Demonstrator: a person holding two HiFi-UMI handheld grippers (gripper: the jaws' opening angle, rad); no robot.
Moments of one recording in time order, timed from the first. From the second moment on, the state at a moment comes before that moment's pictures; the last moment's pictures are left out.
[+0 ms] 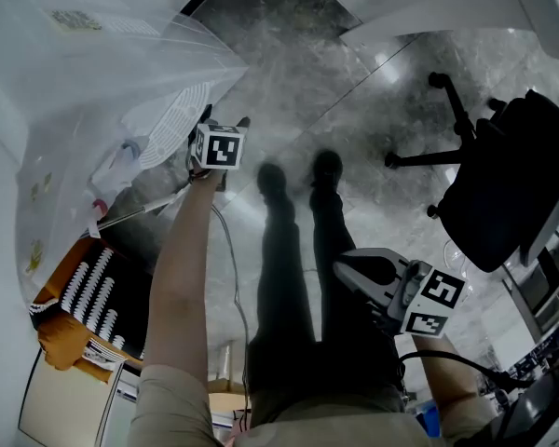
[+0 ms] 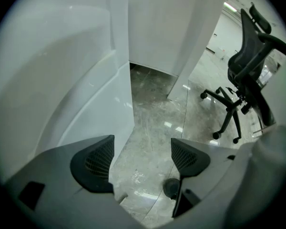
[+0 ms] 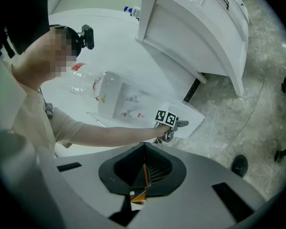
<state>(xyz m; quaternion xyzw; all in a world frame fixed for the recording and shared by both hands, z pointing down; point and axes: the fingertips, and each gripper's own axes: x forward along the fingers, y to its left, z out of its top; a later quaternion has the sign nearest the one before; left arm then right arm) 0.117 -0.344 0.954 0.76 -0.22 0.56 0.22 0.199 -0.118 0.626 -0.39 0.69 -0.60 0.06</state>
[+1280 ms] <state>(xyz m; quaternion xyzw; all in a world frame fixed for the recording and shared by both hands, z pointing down) 0.073 -0.244 0.486 0.86 -0.22 0.27 0.37 0.121 -0.226 0.350 -0.30 0.81 -0.49 0.13</state>
